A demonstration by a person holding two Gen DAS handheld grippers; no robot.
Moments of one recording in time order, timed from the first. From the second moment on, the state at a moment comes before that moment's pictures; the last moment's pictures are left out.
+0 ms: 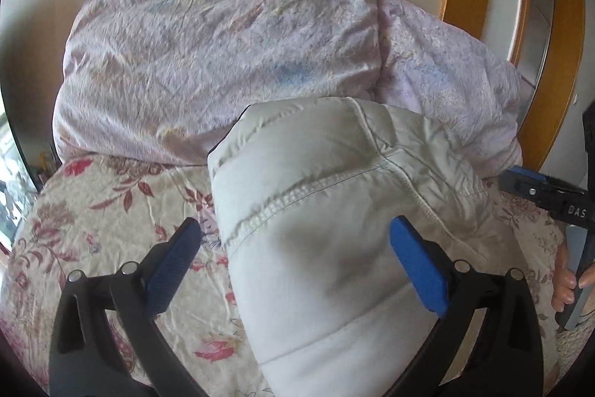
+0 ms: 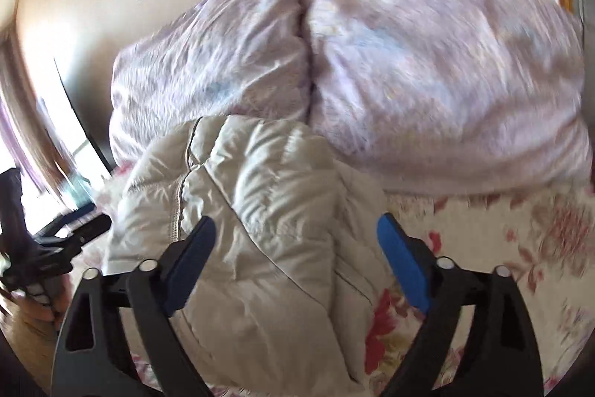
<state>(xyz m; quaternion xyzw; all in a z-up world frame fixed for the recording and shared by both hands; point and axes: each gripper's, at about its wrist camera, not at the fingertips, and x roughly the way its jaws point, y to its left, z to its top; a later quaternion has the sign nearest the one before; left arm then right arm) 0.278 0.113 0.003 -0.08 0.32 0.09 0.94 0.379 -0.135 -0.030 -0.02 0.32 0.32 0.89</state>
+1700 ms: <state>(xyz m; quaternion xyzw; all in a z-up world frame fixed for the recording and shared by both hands) 0.282 0.076 -0.028 0.01 0.33 0.09 0.94 0.351 -0.124 -0.074 -0.01 0.31 0.32 0.89</state>
